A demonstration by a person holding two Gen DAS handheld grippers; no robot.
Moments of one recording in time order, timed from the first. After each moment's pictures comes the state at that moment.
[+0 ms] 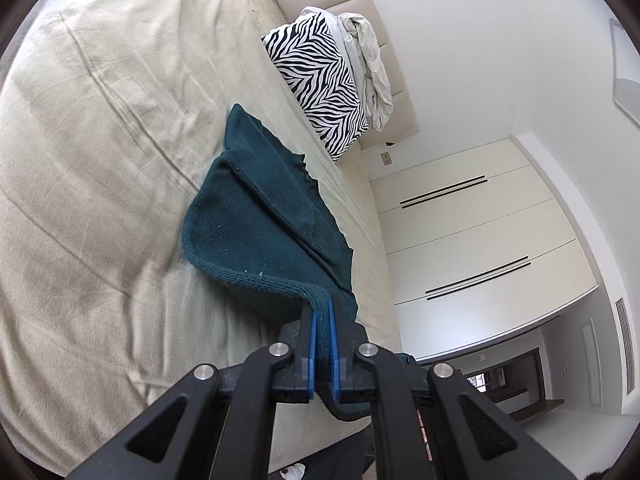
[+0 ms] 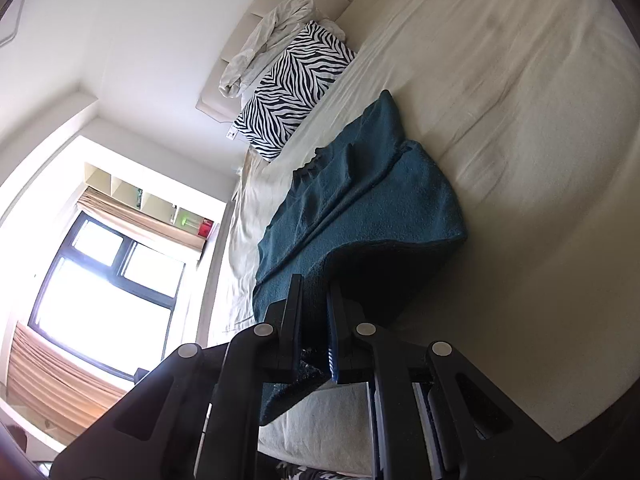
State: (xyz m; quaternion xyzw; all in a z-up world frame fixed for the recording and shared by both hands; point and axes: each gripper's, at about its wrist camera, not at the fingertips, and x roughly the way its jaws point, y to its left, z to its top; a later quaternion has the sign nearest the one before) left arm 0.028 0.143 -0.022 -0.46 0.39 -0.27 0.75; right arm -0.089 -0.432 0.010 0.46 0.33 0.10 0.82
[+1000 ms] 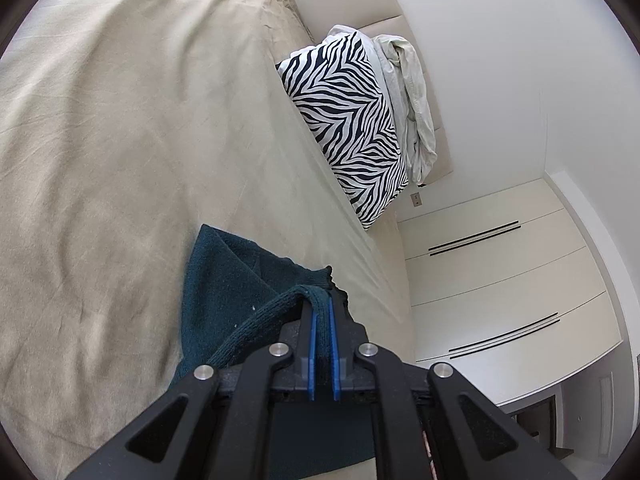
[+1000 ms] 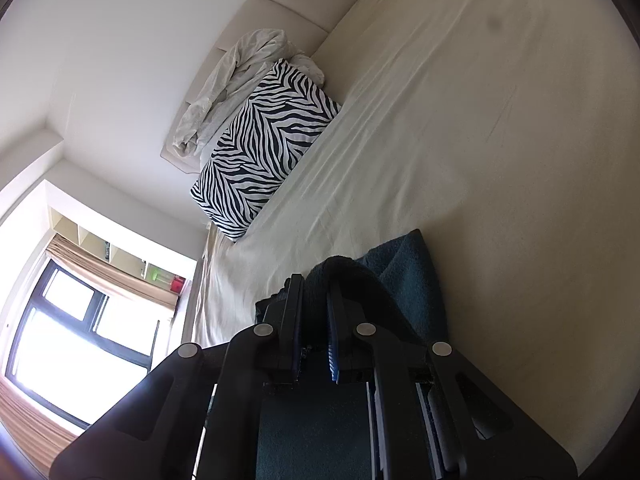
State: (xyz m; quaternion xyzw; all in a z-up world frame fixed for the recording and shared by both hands) left arm 0.303 0.117 -0.048 -0.47 0.38 -0.20 0.77; right arm 0.219 -0.508 -0.025 0.47 0.31 0.01 0.83
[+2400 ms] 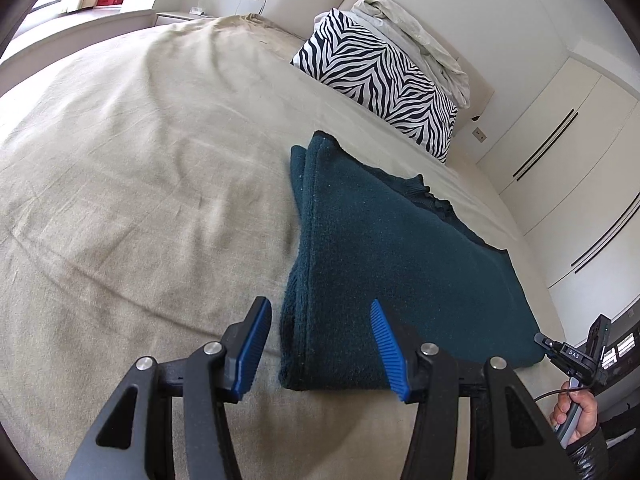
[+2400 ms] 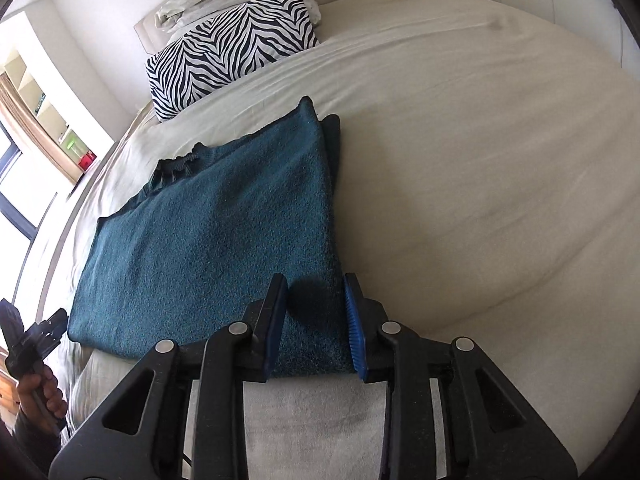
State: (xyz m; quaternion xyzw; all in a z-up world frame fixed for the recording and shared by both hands) left arm 0.186 0.082 -0.087 -0.22 0.41 -0.12 0.88; right arm 0.102 -0.453 -0.060 0.20 0.43 -0.03 0.88
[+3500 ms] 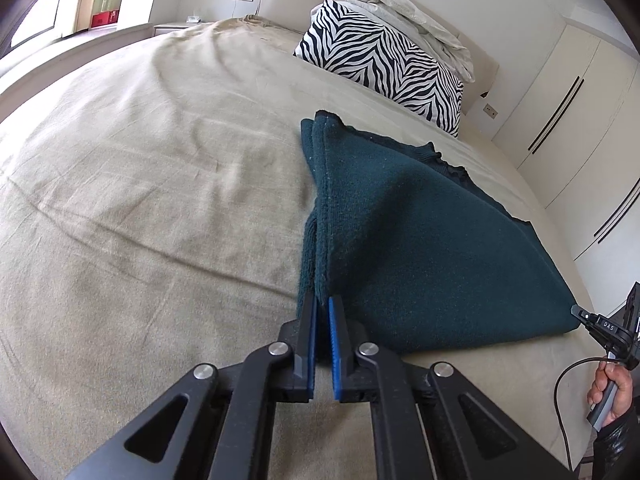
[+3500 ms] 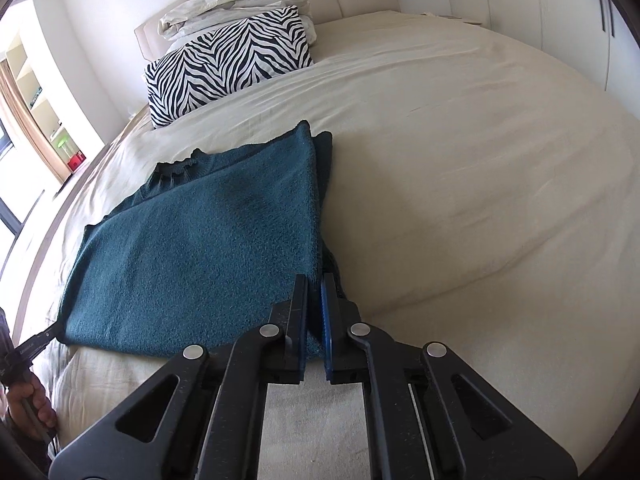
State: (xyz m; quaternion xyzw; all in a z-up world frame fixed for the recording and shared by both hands) left arm 0.163 0.069 -0.100 -0.16 0.42 -0.09 0.89; right arm 0.067 -0.451 -0.045 0.18 0.42 -0.06 0.89
